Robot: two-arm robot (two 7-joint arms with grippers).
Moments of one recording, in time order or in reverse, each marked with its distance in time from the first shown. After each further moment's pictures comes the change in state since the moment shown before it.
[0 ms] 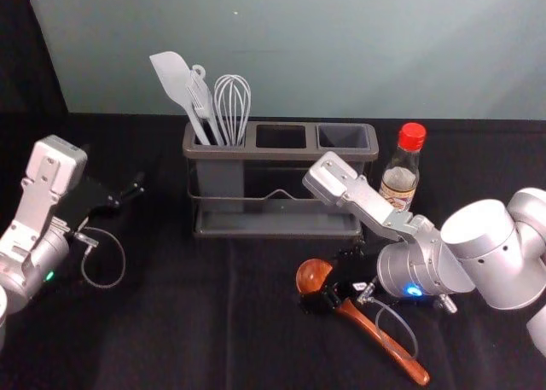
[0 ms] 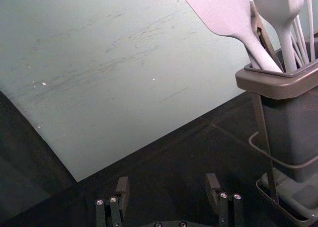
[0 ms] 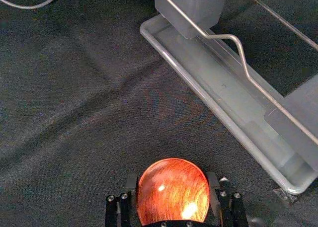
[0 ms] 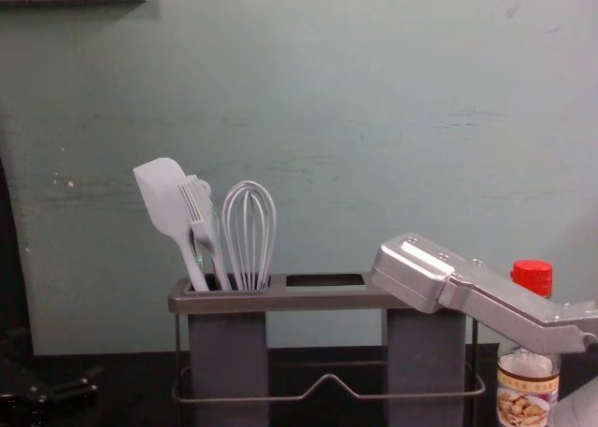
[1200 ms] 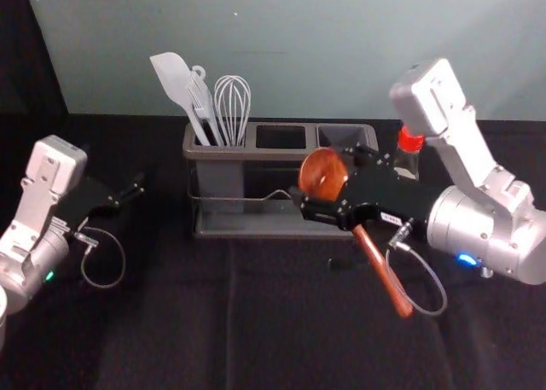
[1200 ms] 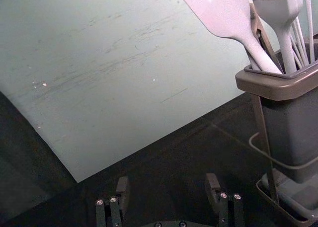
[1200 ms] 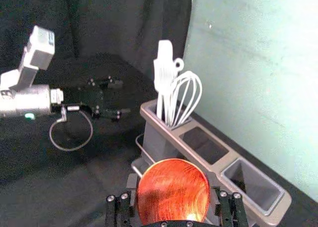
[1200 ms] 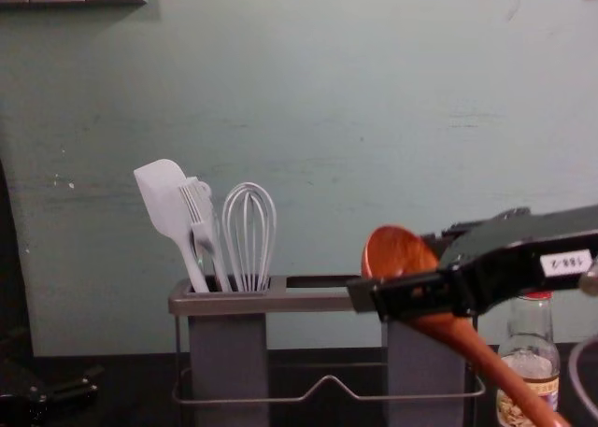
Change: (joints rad) left arm 0.000 0.000 0.000 0.000 0.000 0.000 0.000; right arm -0.236 0.052 0.277 -0.385 0.064 -0.311 -0.114
